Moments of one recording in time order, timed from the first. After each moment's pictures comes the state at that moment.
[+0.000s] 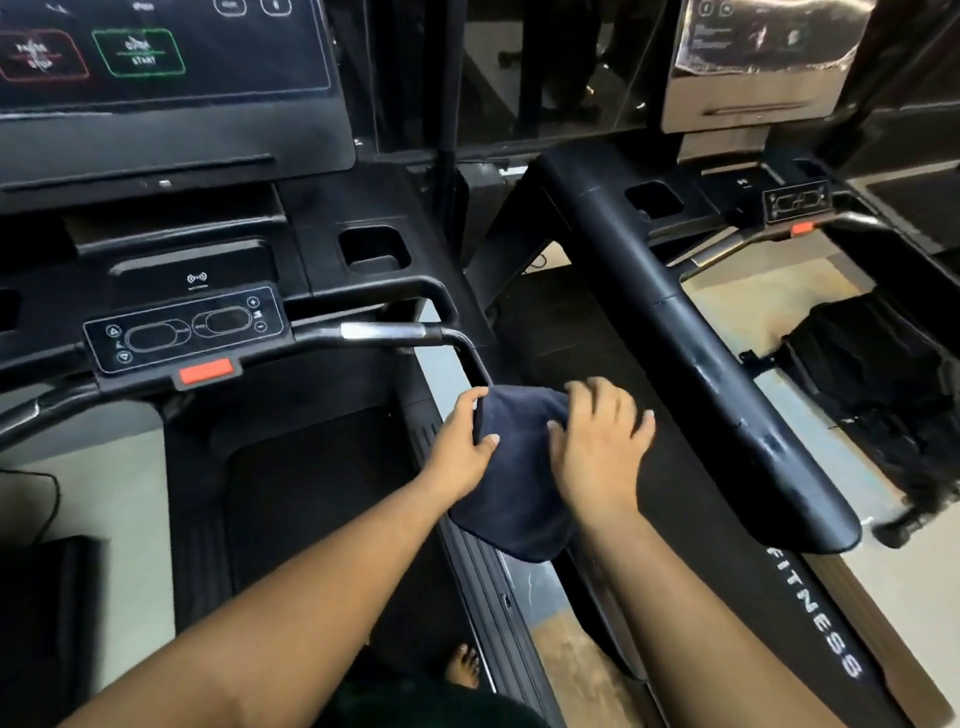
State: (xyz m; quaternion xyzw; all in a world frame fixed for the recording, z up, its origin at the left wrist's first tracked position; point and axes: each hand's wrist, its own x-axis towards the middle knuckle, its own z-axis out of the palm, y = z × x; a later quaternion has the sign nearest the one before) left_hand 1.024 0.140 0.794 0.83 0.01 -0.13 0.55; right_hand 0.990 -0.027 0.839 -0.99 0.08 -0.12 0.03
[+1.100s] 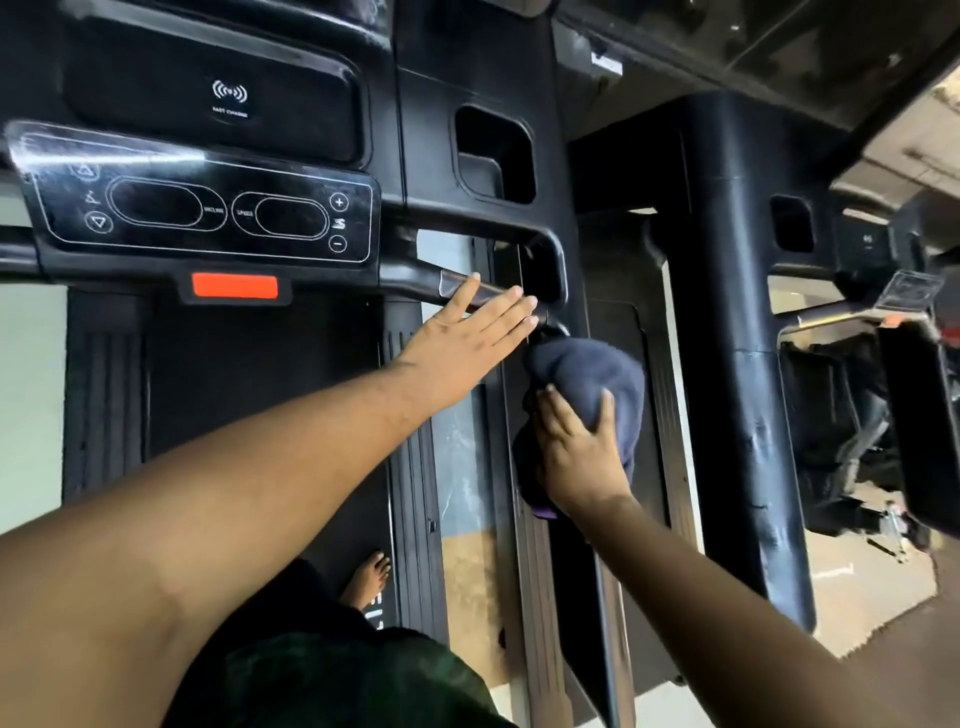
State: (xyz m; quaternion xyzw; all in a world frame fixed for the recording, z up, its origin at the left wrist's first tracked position) left_hand 1.159 0.271 0.717 0.95 -0.29 0.06 -0.10; right_hand 1.097 0.038 0.752 -0.88 -0.29 0.19 -0.32
